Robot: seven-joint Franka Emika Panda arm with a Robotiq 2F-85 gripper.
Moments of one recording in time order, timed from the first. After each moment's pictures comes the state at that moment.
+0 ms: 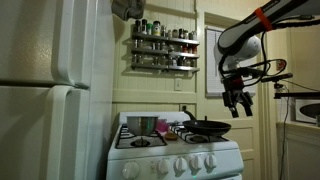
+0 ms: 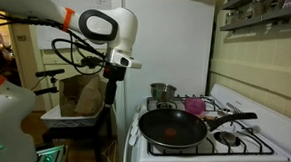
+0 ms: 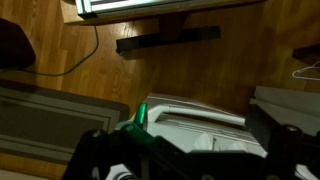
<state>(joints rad) -0.07 -0.58 -0.03 -2.49 -0.04 1.66 0.05</state>
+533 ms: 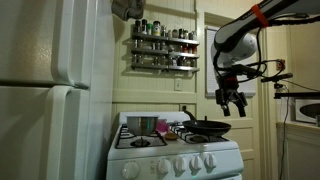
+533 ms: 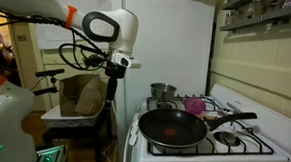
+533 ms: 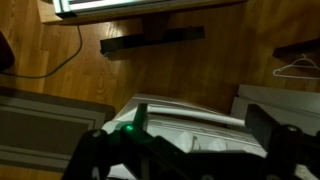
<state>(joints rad) -0.04 -0.56 -0.01 -2.47 0.09 1.66 0.09</state>
